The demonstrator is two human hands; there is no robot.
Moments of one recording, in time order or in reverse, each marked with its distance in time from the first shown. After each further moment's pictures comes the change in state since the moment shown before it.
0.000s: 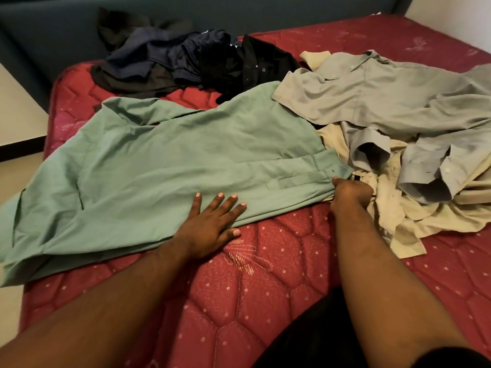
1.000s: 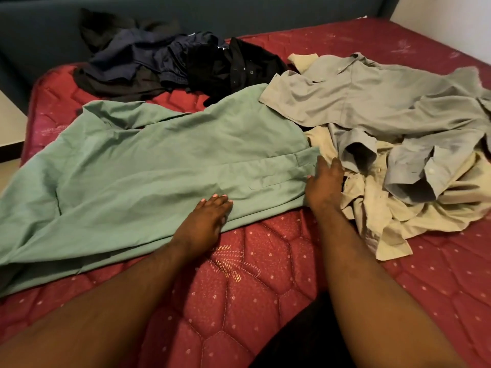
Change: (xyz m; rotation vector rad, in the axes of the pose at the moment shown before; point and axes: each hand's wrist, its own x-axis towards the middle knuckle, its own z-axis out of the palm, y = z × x) left_hand 0.027 0.014 0.000 -0.363 0.206 -0.027; right_hand -0.014 0.000 0.005 -0.696 -0.174 -0.837
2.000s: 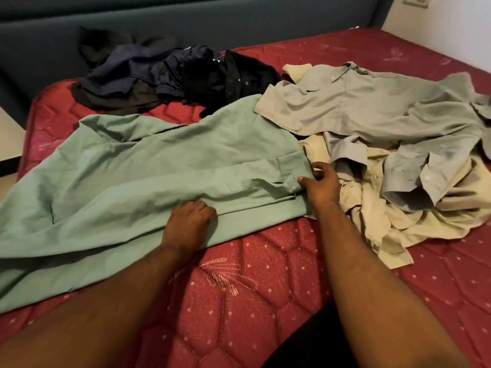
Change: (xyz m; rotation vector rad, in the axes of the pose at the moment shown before) left_hand 0.012 -0.021 -0.010 0.355 0.259 0.045; right_hand 0.021 0.001 0.003 0.571 -0.003 0.288
